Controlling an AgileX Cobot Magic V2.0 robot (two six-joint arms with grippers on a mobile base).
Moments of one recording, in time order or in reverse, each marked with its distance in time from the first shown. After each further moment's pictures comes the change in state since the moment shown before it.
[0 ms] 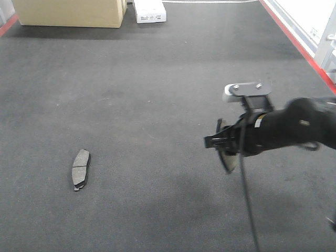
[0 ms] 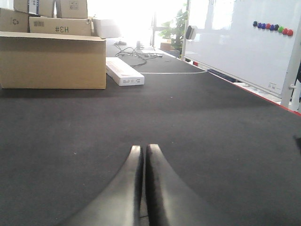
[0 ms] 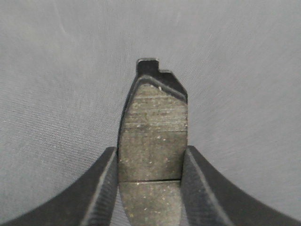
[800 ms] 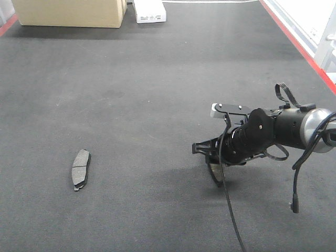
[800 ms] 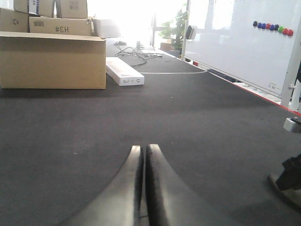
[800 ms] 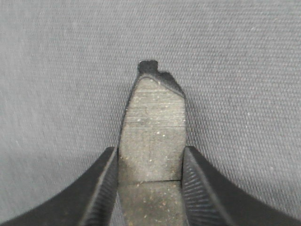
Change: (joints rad) left arm 0.000 0.000 0.000 0.000 0.000 0.000; right arm 0.000 0.249 -0.077 0.006 -0.071 0.123
